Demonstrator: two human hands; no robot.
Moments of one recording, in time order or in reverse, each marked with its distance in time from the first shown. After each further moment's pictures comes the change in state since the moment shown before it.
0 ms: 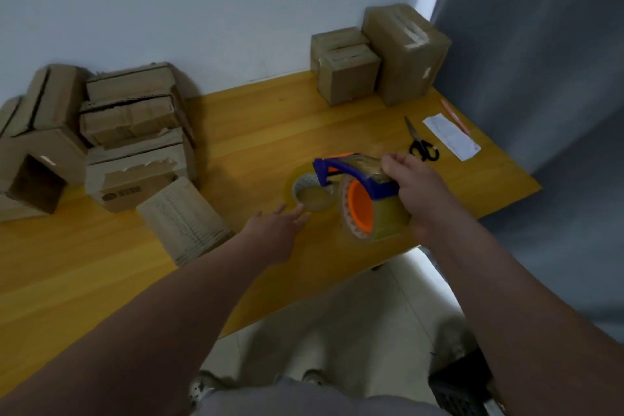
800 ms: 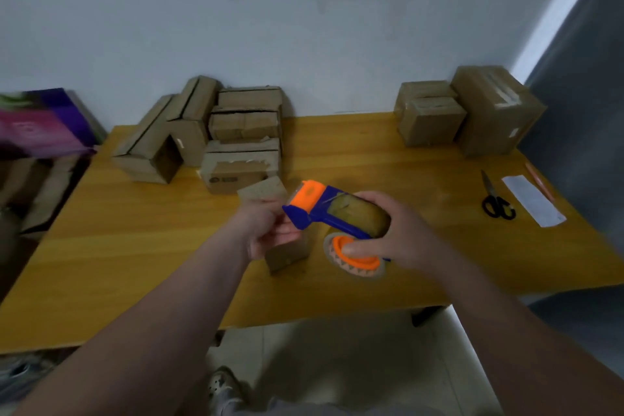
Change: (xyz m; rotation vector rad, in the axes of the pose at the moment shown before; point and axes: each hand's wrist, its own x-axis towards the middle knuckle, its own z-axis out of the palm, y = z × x) left_hand -0.136 -0.050 -0.006 -2.122 0.512 -0.405; right_hand -0.028 0.008 0.070 -0.599 -0.559 -0.433
